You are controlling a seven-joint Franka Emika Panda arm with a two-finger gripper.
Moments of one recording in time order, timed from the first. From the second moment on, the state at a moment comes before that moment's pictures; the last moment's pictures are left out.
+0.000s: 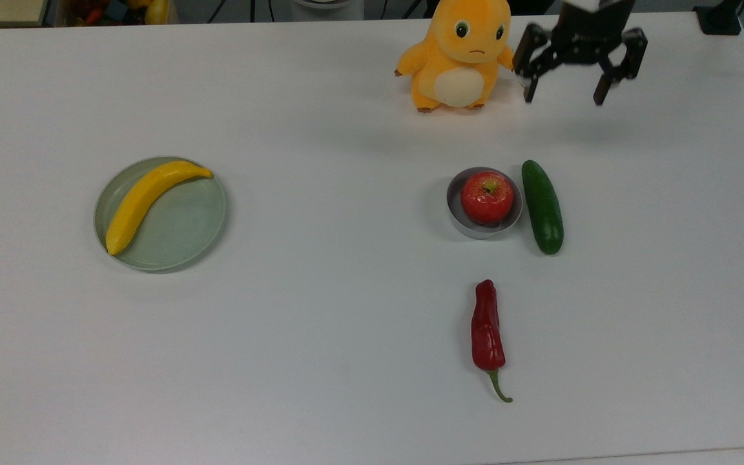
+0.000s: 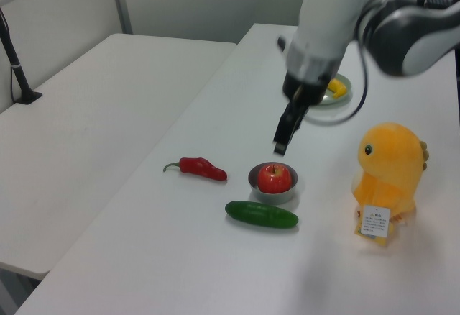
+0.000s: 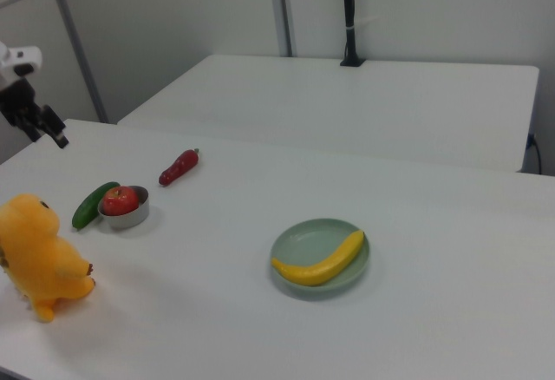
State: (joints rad) arm 0.41 0.25 0.26 -1.58 -0.26 2.01 0.73
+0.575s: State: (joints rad) arm 0.26 0.00 0.26 -1.58 -0.01 1.69 0.73
